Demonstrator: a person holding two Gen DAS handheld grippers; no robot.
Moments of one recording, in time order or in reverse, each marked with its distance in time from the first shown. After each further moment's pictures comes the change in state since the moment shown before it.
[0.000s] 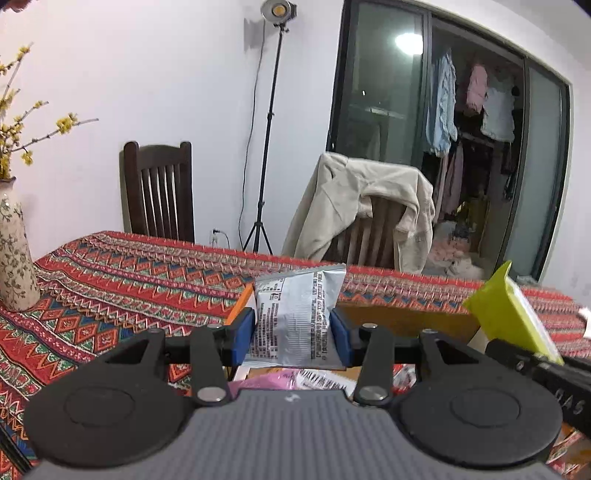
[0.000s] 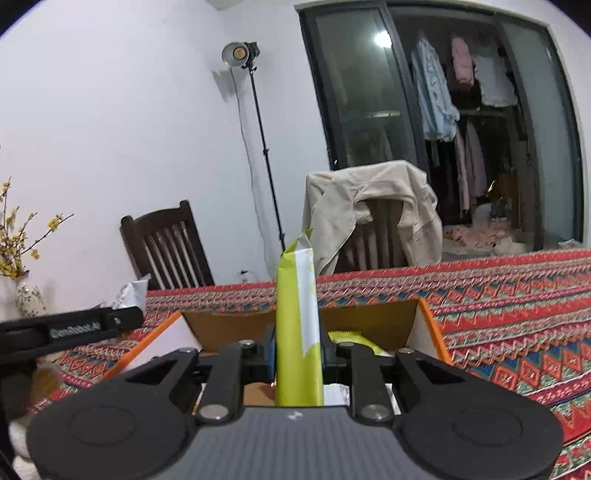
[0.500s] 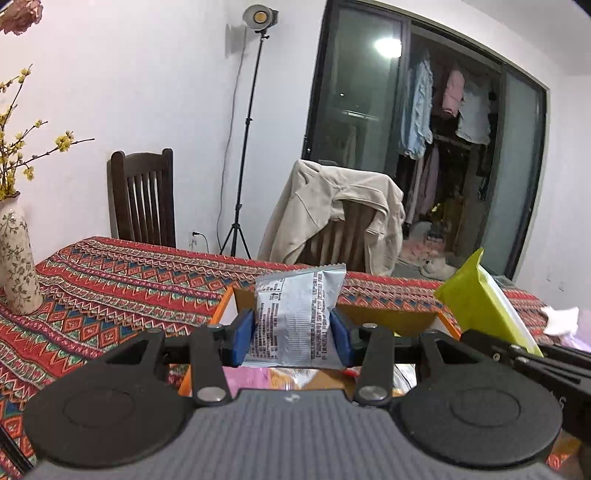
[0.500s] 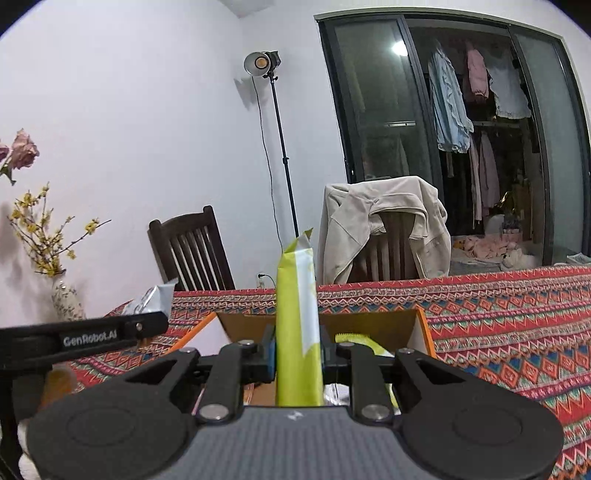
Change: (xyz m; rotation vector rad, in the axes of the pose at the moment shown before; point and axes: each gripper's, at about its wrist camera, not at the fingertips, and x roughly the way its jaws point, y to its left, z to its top) left arm -0.065 -0.006 0.016 -0.001 -0.009 -0.072; right arm -0.065 0.022 0.020 -0.043 -0.021 0.028
